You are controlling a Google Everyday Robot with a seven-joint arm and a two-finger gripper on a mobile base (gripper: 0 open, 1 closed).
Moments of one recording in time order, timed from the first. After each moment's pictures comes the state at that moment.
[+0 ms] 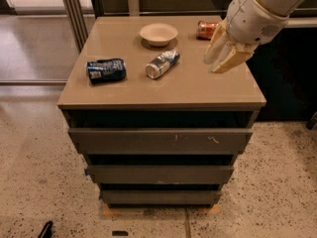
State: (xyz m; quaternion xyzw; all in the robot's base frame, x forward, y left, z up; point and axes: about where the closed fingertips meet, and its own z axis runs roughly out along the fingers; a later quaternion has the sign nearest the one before) arm 0.535 -0.134 0.964 -0.78 0.59 0.02 0.22
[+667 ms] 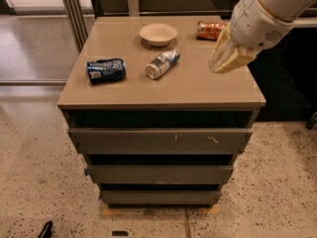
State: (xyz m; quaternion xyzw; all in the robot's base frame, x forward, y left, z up) arm 0.530 -0.135 0.962 -0.77 0.60 0.01 0.23
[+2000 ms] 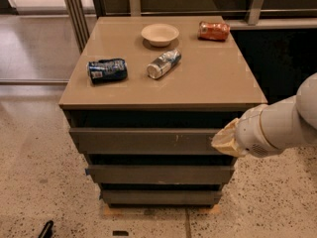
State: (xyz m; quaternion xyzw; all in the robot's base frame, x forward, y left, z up) arm 0.446 -0.156 0.804 -0.53 0.79 0.07 0.29
